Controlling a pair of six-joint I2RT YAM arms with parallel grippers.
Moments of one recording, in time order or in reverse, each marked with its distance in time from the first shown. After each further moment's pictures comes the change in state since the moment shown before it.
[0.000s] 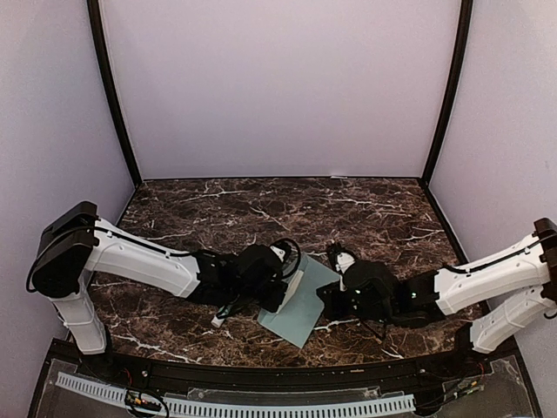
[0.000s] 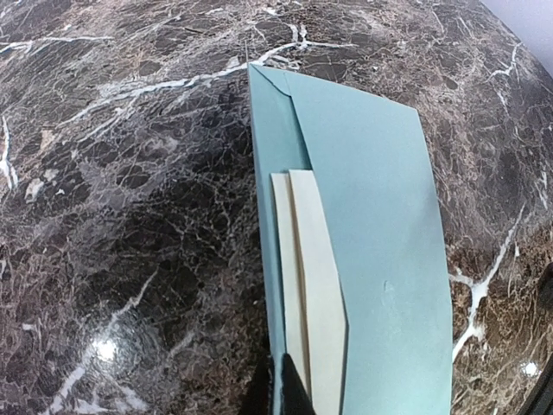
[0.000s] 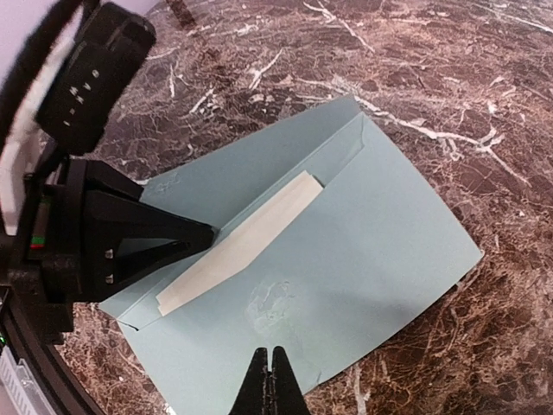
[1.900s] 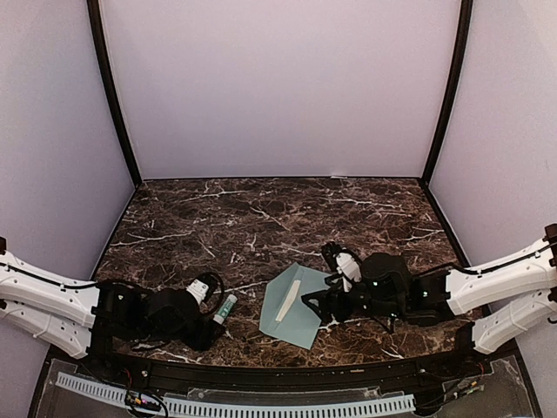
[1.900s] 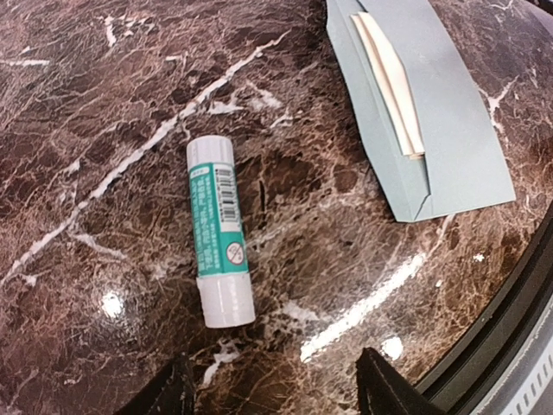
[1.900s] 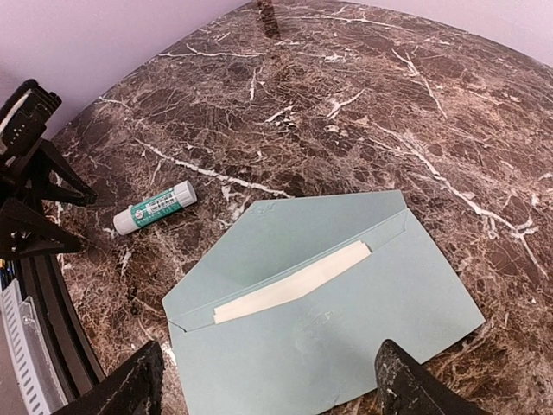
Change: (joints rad) left arm -0.164 -0.694 -0.525 -0.288 -0.099 -0.222; right arm -0.050 -0.059 -0.057 0.134 -0.183 -0.310
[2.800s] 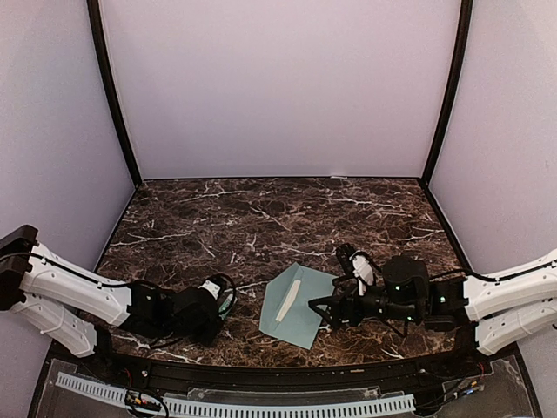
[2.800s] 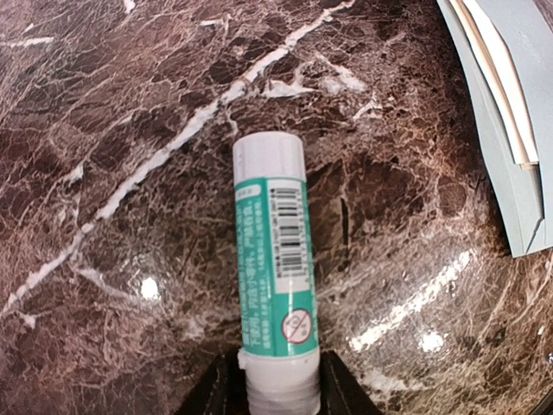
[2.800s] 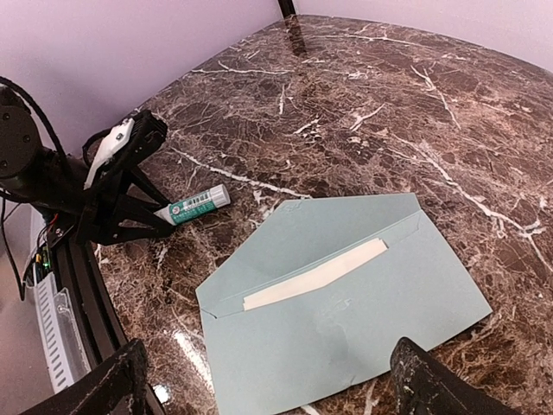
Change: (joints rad) left arm 0.099 0.261 0.000 0.152 -0.027 0.082; right arm 0.011 -0.155 -0.101 0.035 -0.056 0.006
